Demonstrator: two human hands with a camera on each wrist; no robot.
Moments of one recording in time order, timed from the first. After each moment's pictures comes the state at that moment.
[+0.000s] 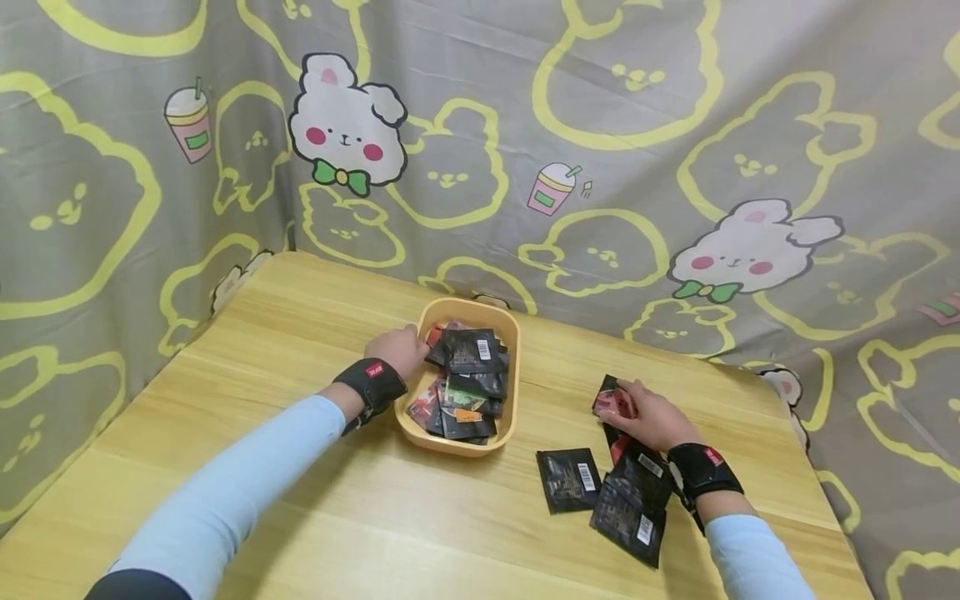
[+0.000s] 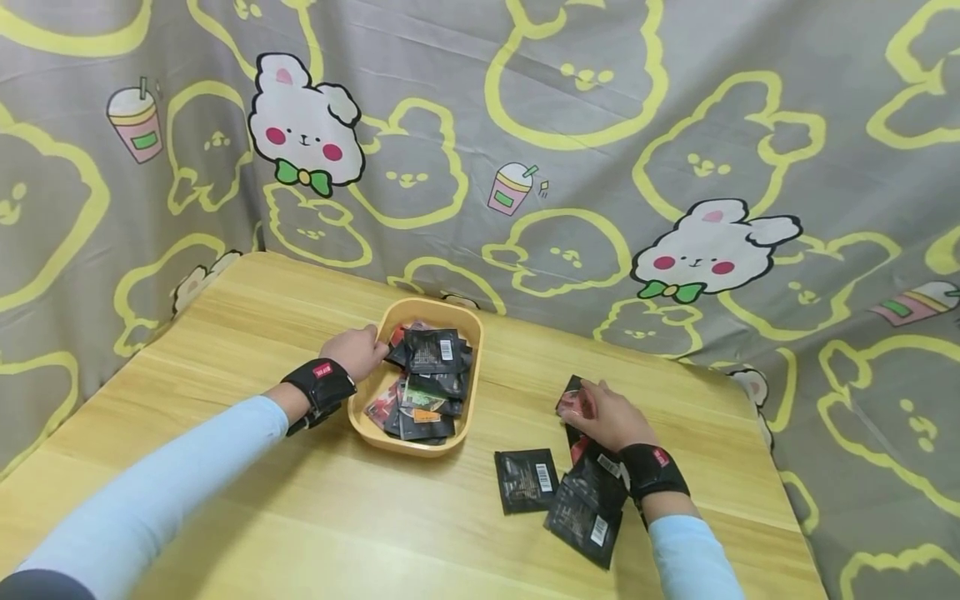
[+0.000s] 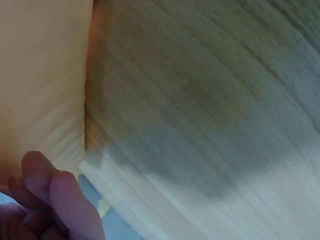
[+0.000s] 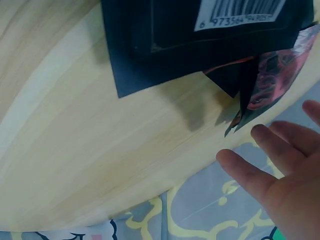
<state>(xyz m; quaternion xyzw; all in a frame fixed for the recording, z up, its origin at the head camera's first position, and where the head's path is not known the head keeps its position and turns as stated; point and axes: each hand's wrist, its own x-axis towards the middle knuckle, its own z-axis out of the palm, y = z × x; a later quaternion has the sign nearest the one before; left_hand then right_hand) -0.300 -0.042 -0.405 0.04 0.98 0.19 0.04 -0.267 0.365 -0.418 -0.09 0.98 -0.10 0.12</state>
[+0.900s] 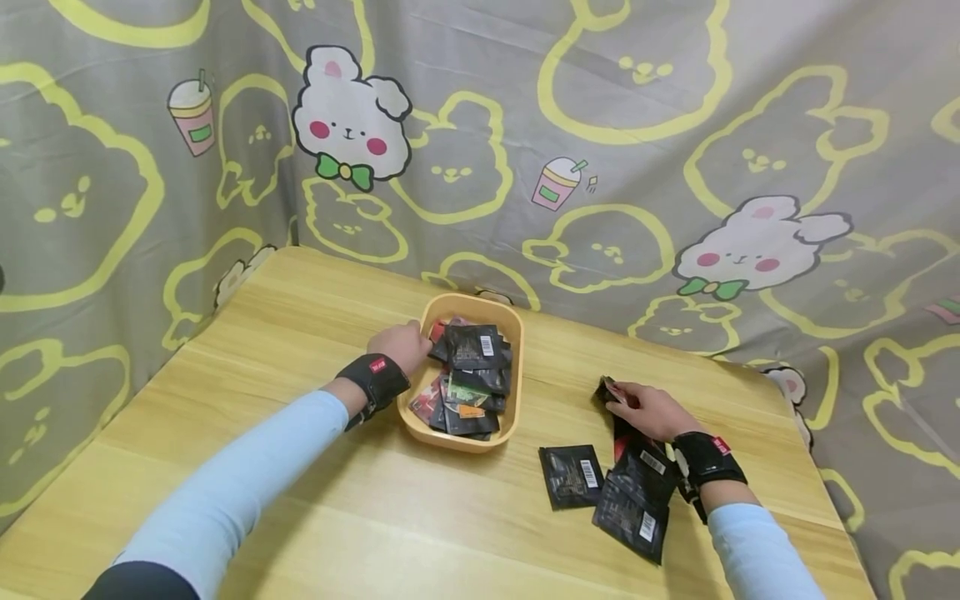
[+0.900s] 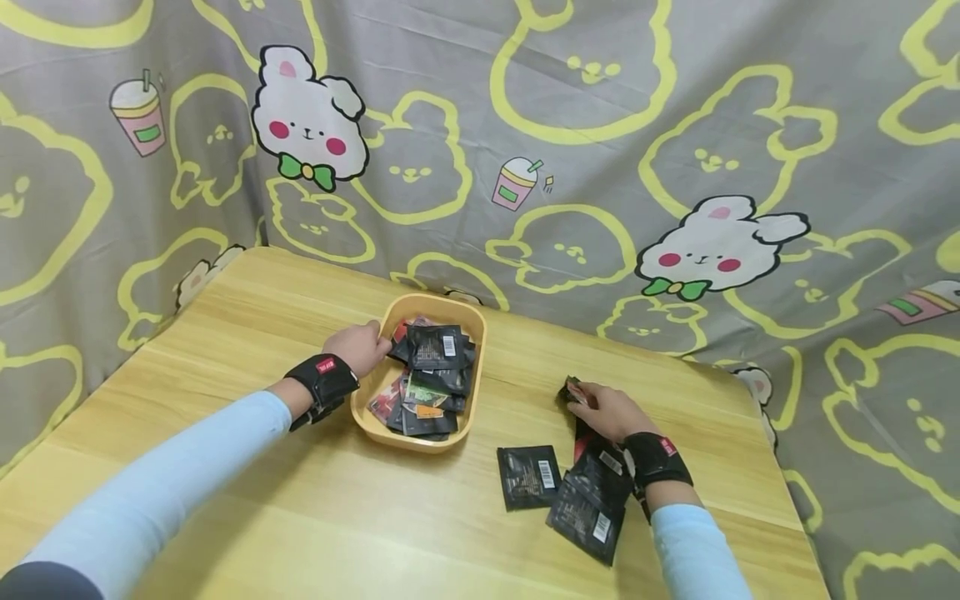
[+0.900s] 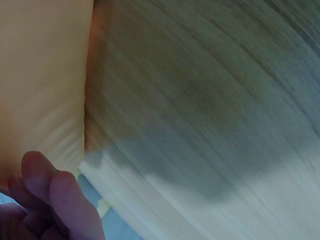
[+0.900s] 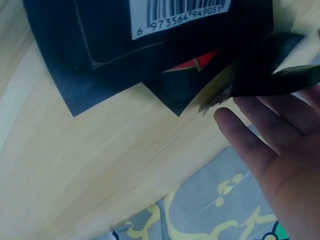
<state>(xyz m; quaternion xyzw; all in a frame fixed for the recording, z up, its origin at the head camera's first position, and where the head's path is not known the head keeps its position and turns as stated) -0.309 -0.046 -0.419 0.04 0.98 0.21 0.04 -0.274 0.359 -0.412 -0.09 0.97 -0.14 0.17</state>
